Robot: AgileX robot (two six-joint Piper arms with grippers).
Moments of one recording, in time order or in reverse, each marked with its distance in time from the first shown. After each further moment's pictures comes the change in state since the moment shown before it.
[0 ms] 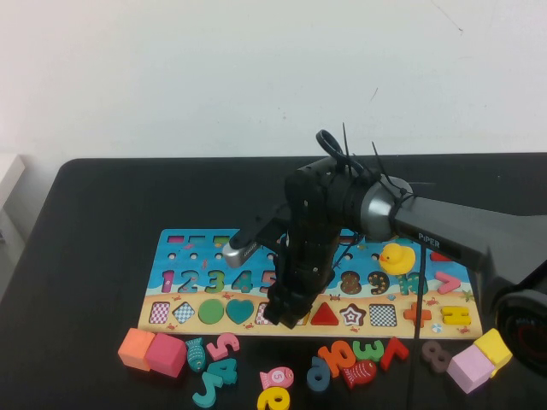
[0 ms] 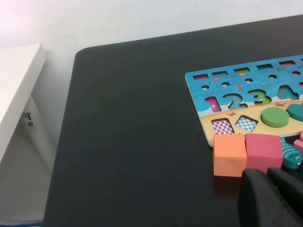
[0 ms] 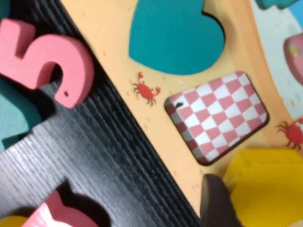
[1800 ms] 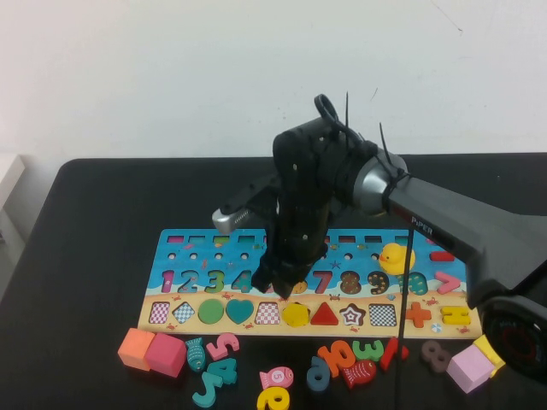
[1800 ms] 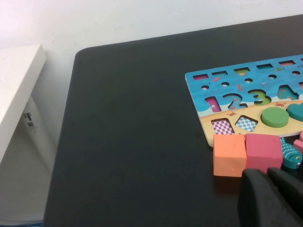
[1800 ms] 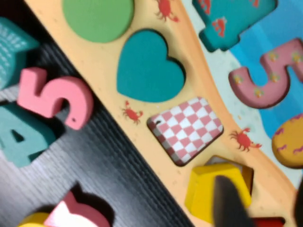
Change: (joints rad) right arm 0.000 0.054 -0.258 -0.024 0.208 0.089; left arm 0.000 0.000 0.000 0.000 0.000 0.000
